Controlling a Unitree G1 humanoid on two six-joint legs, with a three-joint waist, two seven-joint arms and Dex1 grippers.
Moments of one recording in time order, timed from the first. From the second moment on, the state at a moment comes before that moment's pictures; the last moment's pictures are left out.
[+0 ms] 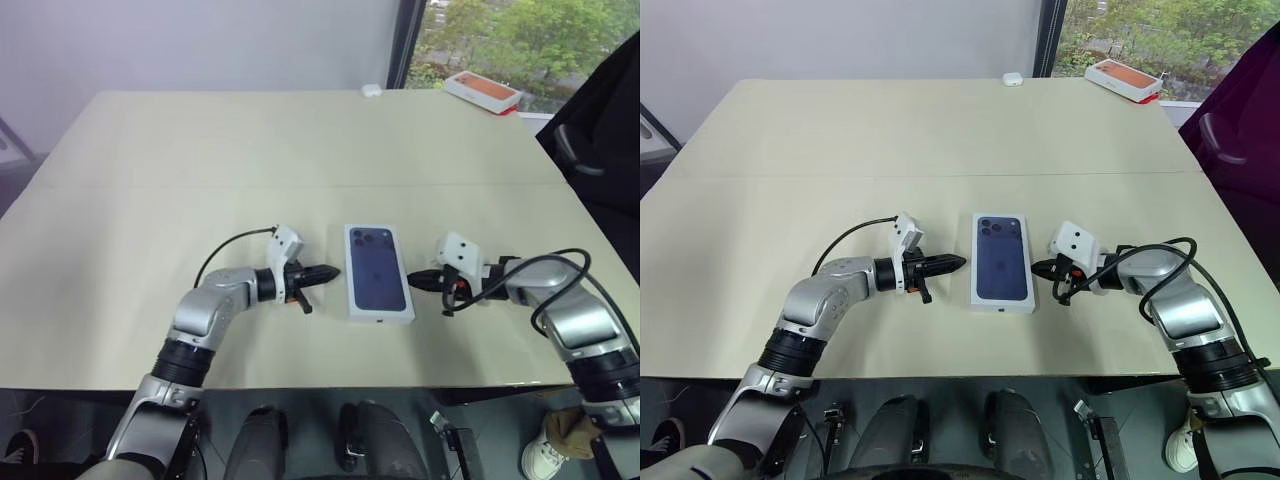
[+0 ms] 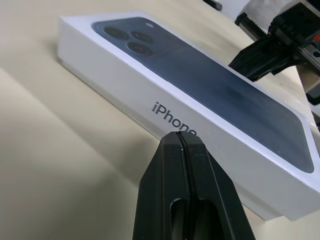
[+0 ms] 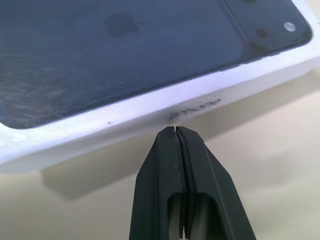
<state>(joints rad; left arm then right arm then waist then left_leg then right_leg) -0.48 0.27 -0.13 0.10 -0.43 0.63 -0.85 -0.39 -0.81 0.11 0.00 0.18 0.42 1.07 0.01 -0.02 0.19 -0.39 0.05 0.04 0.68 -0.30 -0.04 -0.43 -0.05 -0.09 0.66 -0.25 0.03</state>
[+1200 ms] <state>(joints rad) -0.53 0.32 -0.24 0.13 -0.34 0.56 -1.07 -0.33 -0.80 0.11 -0.15 0.37 0.60 1.19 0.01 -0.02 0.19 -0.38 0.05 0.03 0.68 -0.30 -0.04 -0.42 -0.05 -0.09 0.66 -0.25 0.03</state>
